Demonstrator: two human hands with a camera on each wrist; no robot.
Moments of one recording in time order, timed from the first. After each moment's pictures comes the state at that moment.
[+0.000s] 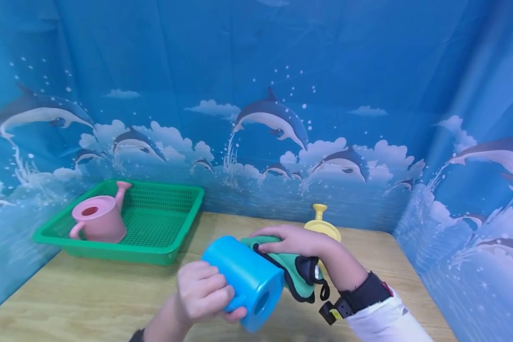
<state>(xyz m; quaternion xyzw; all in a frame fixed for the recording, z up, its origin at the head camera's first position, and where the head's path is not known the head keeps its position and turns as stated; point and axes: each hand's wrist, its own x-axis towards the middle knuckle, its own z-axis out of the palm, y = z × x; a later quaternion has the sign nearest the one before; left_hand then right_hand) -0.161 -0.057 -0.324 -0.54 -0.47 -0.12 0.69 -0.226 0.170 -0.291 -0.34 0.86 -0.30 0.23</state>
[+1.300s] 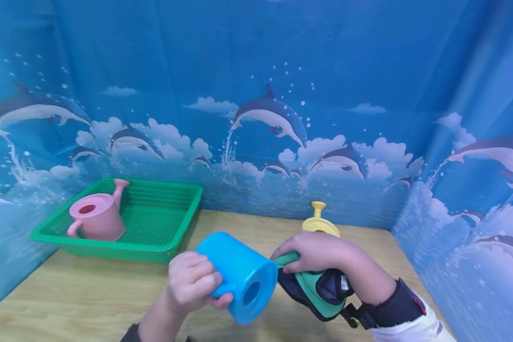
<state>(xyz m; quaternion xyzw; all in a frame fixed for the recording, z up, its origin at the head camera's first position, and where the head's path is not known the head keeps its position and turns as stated) -0.169 -0.064 -0.321 -0.51 -0.47 -0.14 0.70 -0.199 0.193 -0.275 -0.41 0.88 -0.13 0.18</state>
